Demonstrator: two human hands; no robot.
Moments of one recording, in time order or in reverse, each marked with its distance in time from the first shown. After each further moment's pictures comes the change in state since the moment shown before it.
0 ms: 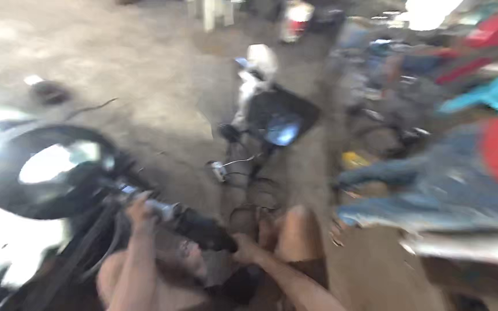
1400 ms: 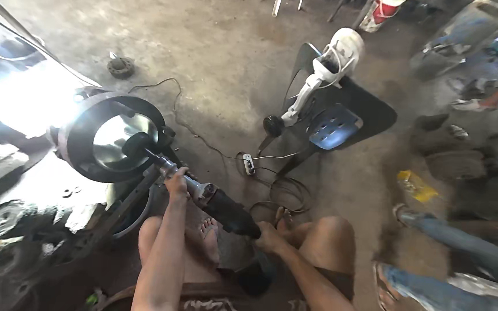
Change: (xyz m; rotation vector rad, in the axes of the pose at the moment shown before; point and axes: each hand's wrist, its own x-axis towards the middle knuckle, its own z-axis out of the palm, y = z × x) left_hand 0.030 -0.006 0.013 -0.133 0.126 -0.113; right_hand 0.016 -0.003 -0.025 -0.105 -0.018 0.041
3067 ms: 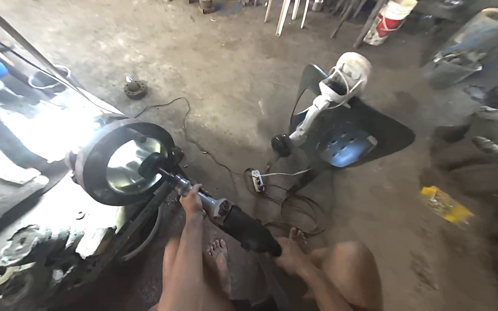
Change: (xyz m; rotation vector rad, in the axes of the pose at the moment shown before) left_hand -0.002 -0.007 0.030 -0.125 0.009 0.017; right_hand 0.002 0.002 -0.041 -0.131 0.021 0.117
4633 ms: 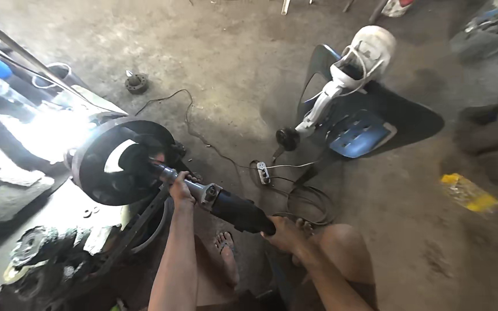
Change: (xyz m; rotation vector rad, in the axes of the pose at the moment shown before) left_hand 0.039 0.039 0.001 -0.013 0.004 0.075; right_hand 0.029 -0.045 -0.035 -0.045 0.035 -0.102
